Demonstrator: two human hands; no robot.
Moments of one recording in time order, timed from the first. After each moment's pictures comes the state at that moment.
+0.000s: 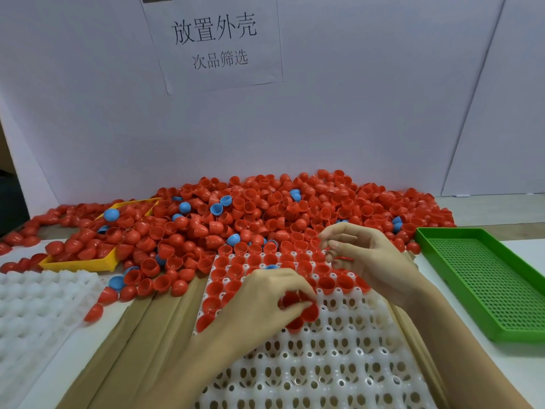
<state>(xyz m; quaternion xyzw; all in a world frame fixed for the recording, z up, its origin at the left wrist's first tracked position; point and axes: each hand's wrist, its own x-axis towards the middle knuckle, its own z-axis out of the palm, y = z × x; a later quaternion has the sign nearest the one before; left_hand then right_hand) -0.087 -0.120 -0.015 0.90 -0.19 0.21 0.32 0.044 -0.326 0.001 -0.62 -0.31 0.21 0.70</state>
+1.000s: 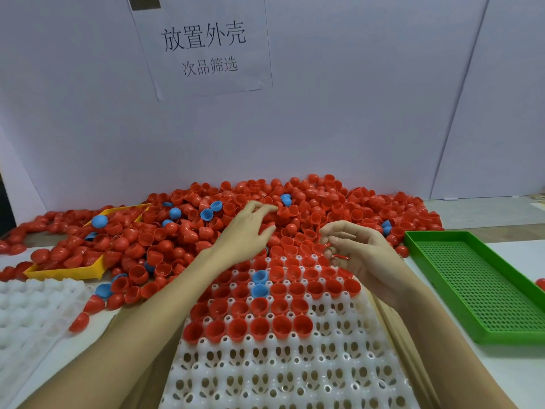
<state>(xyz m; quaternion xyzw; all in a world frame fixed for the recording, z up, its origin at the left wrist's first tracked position) 0.028 -0.070 0.013 0.97 -0.03 0.15 0.21 0.057 -0.337 -0.001 -0.58 -0.29 0.20 0.74</state>
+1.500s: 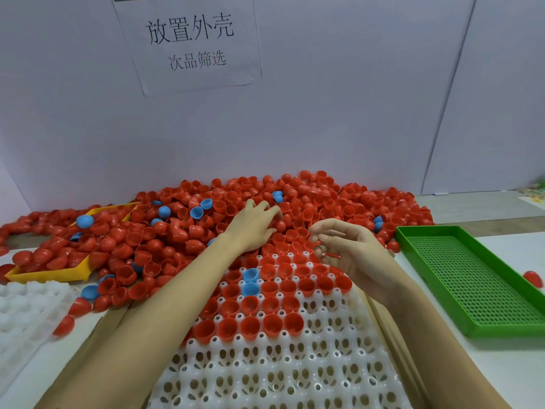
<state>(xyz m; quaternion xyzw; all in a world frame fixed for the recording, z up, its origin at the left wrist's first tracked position) 0.082 -0.077 -0.004 0.99 -0.06 0.12 0.02 0.058 -0.336 -0.002 -0.58 -0.27 0.21 0.74</state>
